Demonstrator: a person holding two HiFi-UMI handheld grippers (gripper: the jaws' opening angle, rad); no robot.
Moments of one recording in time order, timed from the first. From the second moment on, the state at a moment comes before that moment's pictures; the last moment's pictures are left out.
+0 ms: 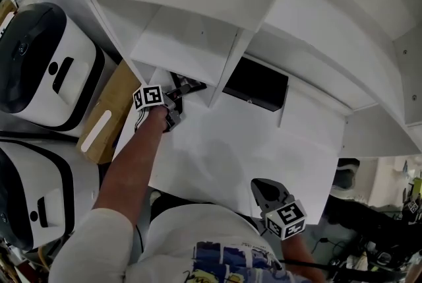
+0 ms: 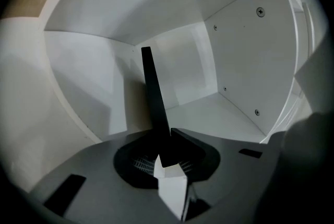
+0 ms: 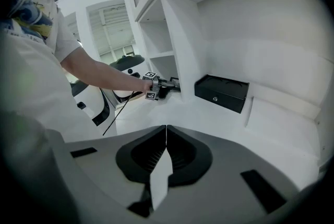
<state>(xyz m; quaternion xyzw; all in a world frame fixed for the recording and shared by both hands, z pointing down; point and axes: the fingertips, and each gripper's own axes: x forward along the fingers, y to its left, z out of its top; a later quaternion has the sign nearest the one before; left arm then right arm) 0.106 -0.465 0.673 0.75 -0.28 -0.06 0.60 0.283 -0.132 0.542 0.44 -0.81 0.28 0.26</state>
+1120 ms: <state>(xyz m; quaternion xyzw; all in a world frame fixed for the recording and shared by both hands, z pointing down) 0.088 -0.481 0.682 0.76 -0.43 0.11 0.47 0.283 -0.143 0.549 0.43 -0.82 0.29 0.25</state>
